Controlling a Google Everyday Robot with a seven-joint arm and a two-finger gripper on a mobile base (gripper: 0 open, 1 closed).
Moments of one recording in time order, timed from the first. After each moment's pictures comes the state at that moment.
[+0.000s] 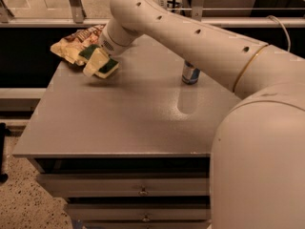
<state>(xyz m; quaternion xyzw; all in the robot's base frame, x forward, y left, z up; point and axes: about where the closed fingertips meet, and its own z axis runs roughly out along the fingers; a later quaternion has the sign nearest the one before) 0.732 0.139 0.866 -0.48 0.80 0.11 0.35</state>
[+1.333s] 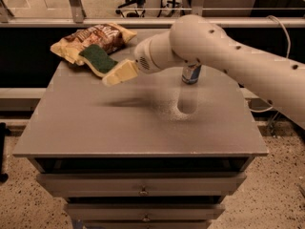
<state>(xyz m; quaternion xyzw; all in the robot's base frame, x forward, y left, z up) 0.658 0.058 0.884 -0.42 0.77 0.19 0.45</state>
